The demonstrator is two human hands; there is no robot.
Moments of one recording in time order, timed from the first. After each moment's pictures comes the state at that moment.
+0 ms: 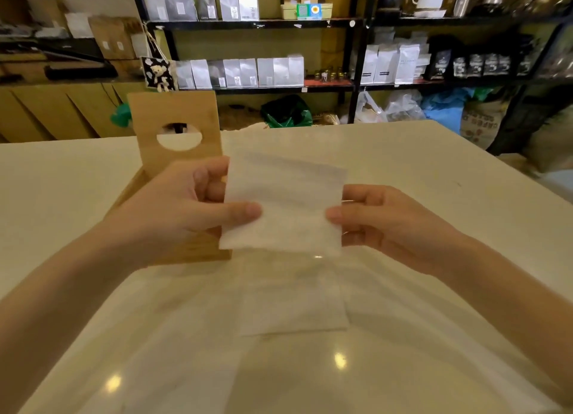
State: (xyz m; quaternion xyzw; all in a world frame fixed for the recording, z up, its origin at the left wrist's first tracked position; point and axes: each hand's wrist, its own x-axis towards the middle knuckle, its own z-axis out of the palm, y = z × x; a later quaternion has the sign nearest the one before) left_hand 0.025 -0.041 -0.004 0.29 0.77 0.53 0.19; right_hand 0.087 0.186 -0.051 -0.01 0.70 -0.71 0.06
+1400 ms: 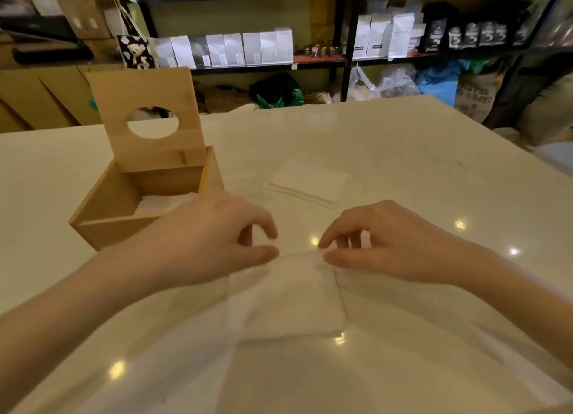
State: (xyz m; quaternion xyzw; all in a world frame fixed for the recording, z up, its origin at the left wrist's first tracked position) left_hand 0.020 -0.011 -0.029 0.41 0.90 0.07 0.13; right_hand 0.099 0.190 -0.061 -0.06 0.97 -0.25 0.04
